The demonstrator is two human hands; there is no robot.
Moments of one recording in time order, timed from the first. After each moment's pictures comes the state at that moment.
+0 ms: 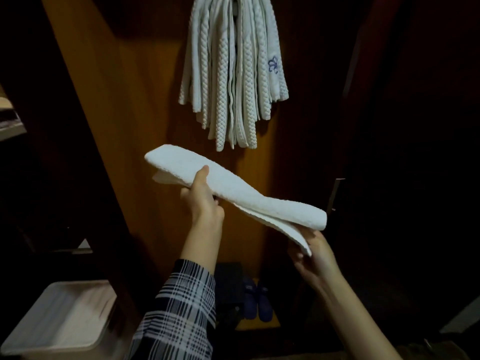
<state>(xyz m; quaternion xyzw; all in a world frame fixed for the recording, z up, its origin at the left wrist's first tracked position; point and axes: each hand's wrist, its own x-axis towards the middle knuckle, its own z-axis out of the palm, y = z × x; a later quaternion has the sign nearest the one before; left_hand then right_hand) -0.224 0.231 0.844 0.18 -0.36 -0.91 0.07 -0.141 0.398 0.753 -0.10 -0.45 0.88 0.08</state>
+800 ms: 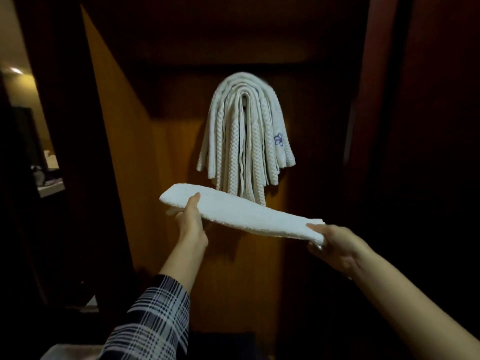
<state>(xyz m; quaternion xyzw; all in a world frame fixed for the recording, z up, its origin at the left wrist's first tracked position) -0.259 0.210 0.918 0.12 -0.44 -0.88 0.13 -0.198 0.443 0.900 -0.14 -0.57 0.81 0.05</state>
